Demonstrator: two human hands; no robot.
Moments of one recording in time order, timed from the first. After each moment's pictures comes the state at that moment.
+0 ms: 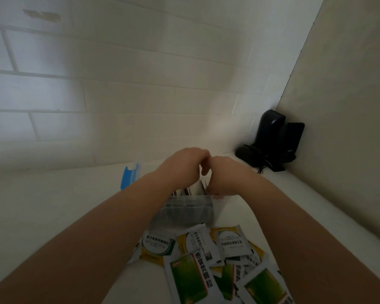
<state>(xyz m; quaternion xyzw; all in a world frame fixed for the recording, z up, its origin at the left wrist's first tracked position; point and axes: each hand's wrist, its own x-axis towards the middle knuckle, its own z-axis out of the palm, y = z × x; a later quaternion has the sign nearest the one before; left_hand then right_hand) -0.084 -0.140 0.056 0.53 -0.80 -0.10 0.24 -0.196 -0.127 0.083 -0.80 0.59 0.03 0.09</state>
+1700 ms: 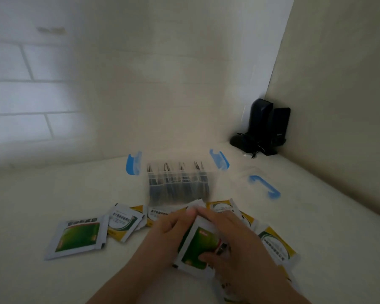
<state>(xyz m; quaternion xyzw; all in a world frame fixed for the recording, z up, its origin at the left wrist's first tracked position) -0.092 0.027 -0.021 0.47 -0.58 -0.48 0.46 -0.250 0.031 -0.012 -0.82 0.47 -0.25 0.21</state>
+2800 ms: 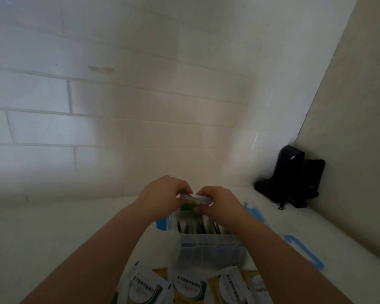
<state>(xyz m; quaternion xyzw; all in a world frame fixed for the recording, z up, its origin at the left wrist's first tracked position) 0.010 -0.125 0.055 0.61 -0.76 -0.08 0.24 -0.149 -0.163 0.042 -0.83 0.49 -0.22 0.16</state>
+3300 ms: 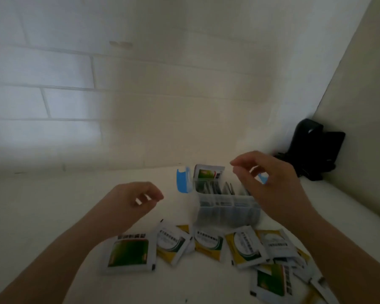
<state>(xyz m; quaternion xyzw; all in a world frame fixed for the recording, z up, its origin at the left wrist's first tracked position) 0.078 -0.011 0.021 0.64 -0.70 -0.14 0.30 -0.181 -0.060 0.083 -0.83 0.37 -0.42 0.09</state>
